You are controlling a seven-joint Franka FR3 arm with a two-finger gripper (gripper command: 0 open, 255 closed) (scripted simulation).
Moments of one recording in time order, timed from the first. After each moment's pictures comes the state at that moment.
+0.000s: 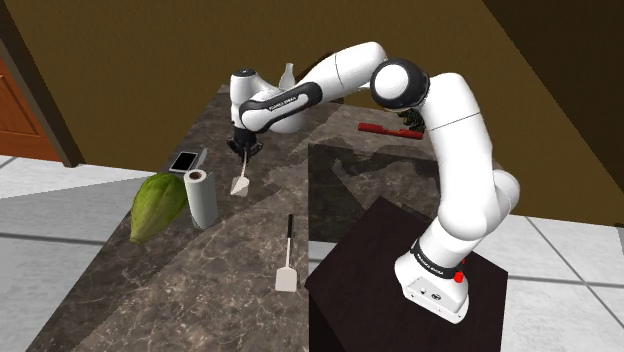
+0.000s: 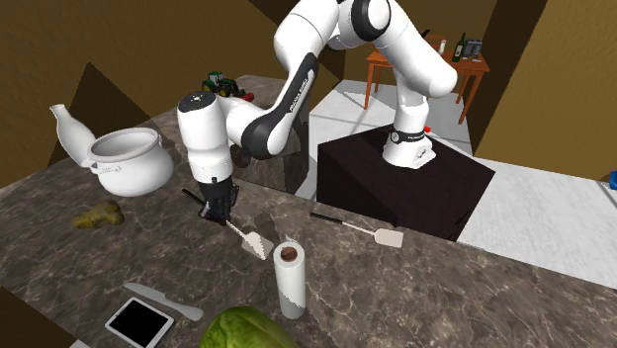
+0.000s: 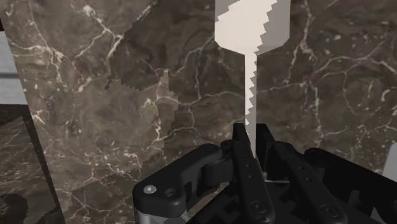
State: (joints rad) arm -0.24 0.84 0.44 -1.44 -0.48 2.22 1.27
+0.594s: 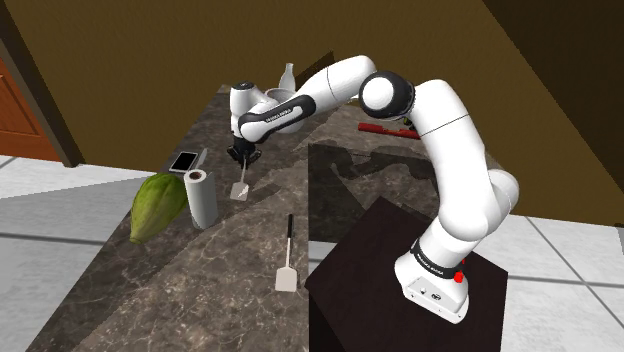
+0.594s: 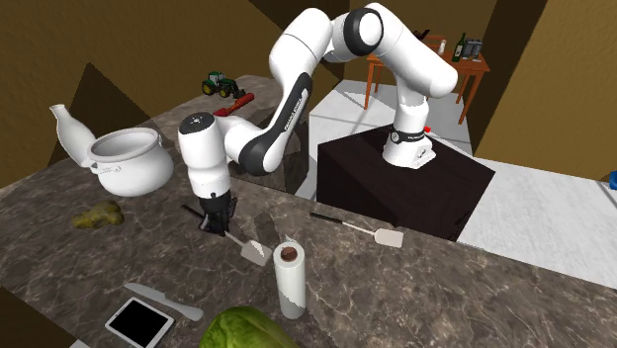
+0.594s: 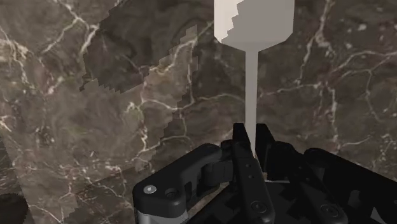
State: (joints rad) arm -0.22 0.95 0.41 -1.37 -0.51 2.25 1.26
